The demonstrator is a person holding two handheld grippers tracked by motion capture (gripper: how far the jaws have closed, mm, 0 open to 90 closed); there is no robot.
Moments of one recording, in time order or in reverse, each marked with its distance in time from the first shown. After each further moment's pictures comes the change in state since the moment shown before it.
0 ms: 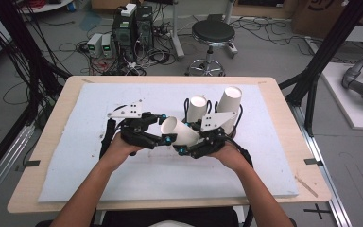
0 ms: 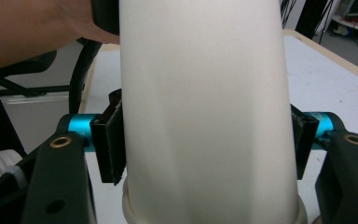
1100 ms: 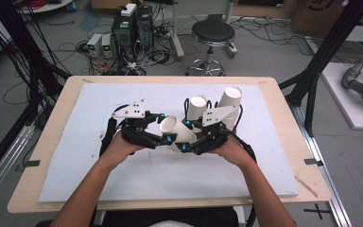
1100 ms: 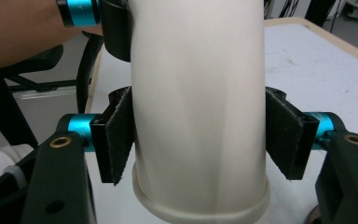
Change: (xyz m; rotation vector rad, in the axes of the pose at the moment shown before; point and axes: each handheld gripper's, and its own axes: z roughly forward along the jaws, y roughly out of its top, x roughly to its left) left arm -0.001 0.003 0.003 0.059 0.060 0.008; right arm -0.009 0.007 -0.005 0.042 0.042 0.041
